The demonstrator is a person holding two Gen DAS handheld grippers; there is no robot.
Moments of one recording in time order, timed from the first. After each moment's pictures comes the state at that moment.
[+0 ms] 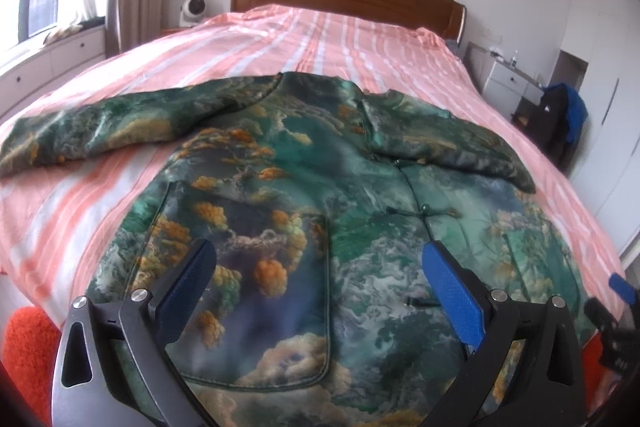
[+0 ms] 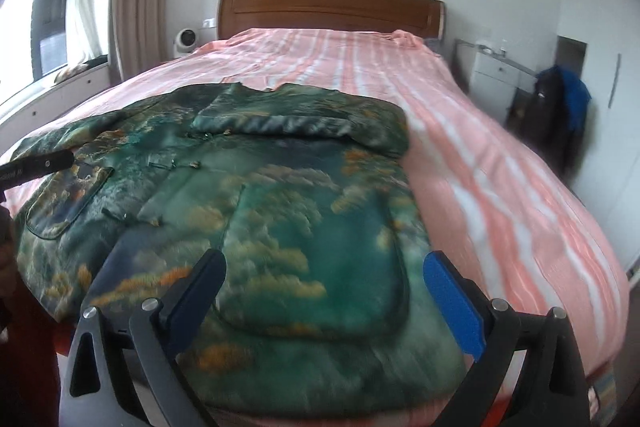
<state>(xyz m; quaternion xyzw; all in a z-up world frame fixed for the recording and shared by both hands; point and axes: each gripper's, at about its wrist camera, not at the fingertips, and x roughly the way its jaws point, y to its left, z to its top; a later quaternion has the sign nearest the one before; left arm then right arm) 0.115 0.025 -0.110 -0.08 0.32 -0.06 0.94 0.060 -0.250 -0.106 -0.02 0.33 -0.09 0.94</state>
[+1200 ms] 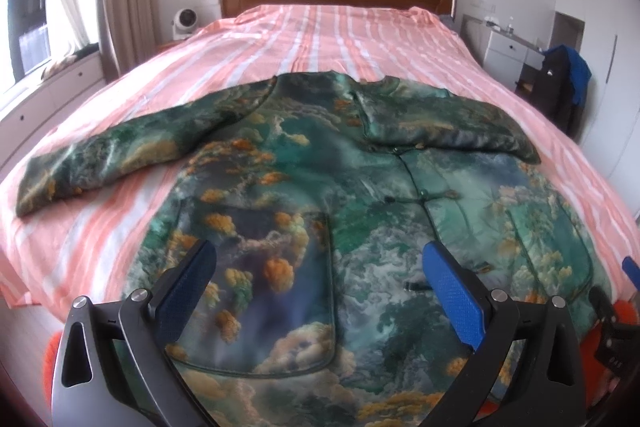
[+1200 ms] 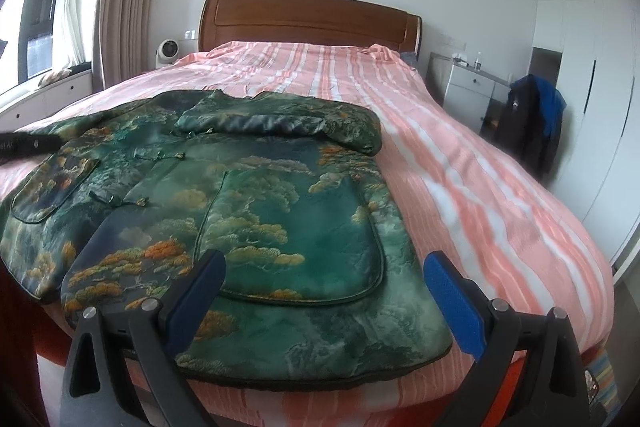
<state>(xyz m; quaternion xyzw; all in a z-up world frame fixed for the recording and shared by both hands) 0.110 0.013 -0.091 -0.01 0.34 -0.05 0.94 0.040 -0.247 -0.123 -0.04 0.30 -0.12 0.95</state>
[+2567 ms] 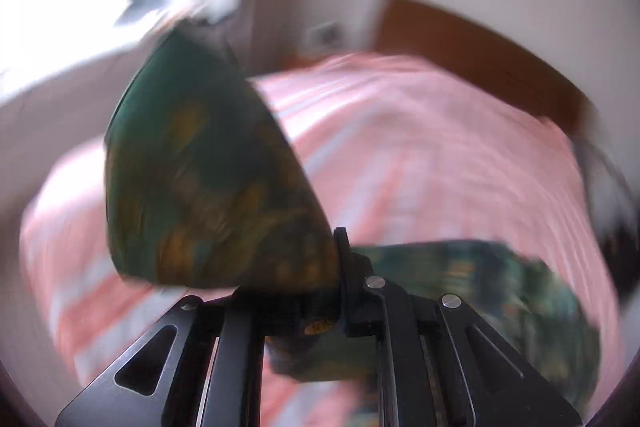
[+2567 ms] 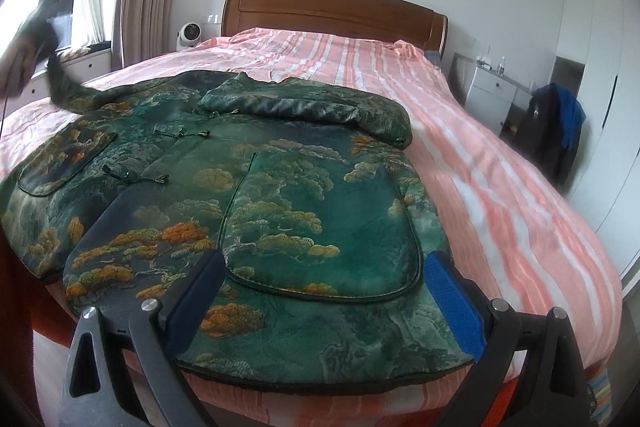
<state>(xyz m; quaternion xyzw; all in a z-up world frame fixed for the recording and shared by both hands) 0.283 0.192 0.023 -0.11 0.26 0.11 0.95 0.051 -0.232 -0.137 -0.06 0.31 -0.09 0.94</state>
